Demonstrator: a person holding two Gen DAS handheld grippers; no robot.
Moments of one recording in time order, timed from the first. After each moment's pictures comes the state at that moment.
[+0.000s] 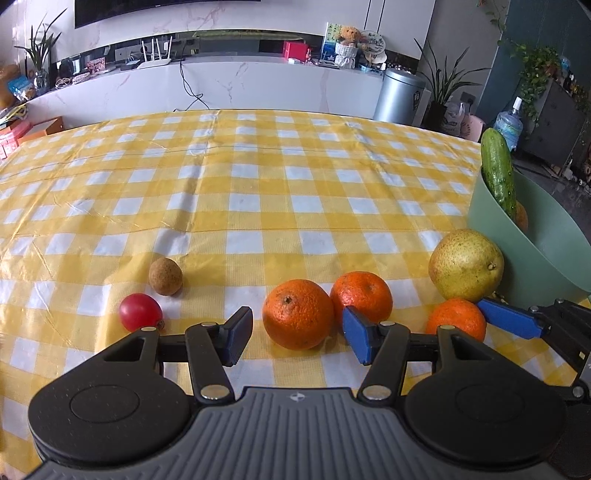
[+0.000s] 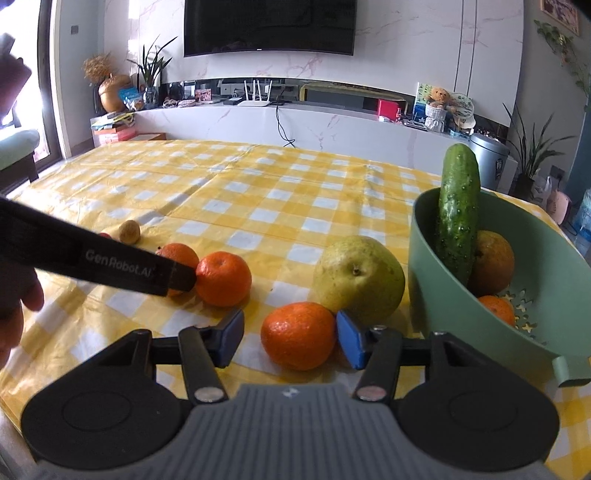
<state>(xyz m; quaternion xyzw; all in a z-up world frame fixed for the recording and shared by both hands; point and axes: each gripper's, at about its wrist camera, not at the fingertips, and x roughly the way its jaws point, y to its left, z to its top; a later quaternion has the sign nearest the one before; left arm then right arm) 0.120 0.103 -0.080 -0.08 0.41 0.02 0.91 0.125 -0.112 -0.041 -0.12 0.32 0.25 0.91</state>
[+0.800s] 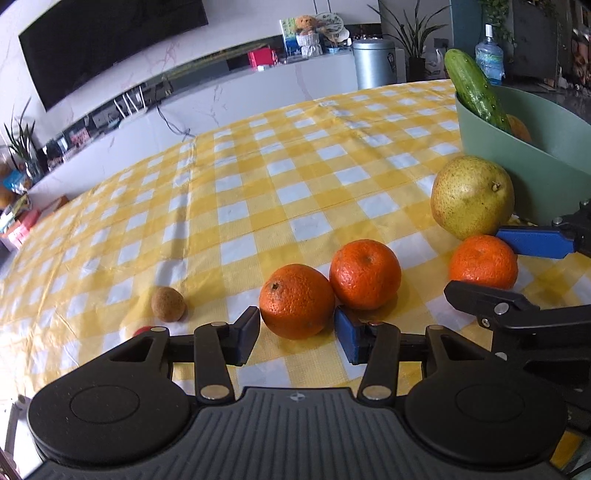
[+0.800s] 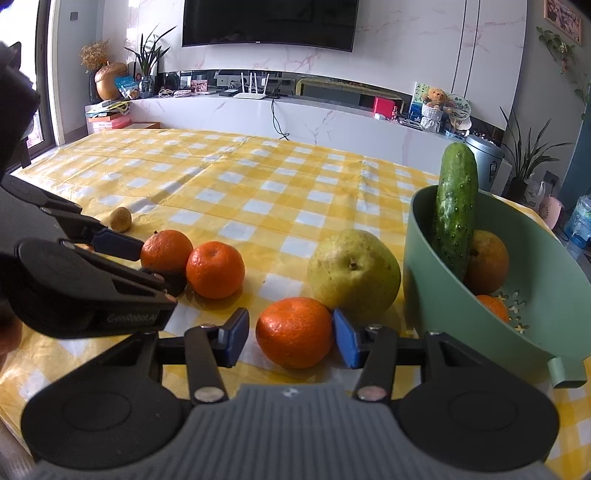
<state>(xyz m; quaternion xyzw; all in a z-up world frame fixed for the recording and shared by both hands) 0.121 0.061 -0.095 0.10 0.40 0.03 0.91 0.125 -0.111 -0.043 -0.13 0.33 0.24 0.91</state>
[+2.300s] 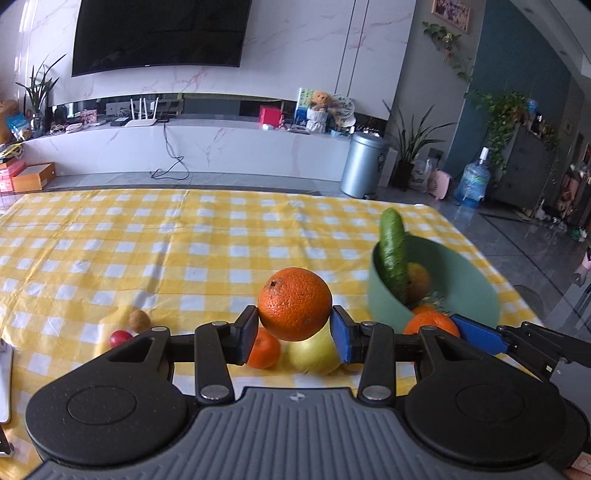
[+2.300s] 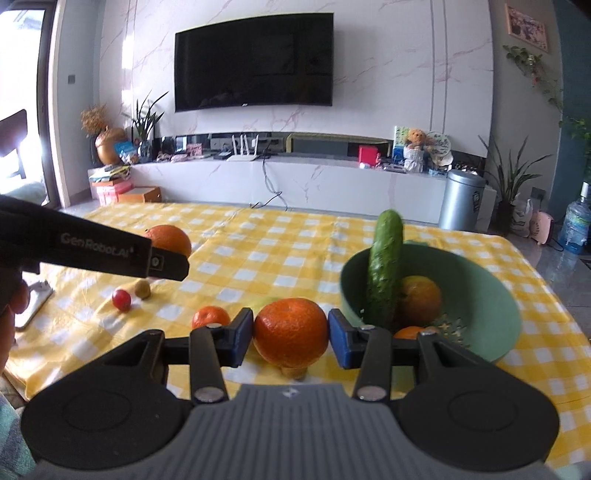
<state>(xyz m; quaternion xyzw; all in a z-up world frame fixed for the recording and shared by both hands) 0.064 0.043 0.010 -0.09 0.31 -0.01 0.95 0.080 -0.185 0.032 -0.06 0.24 0.23 0.94</state>
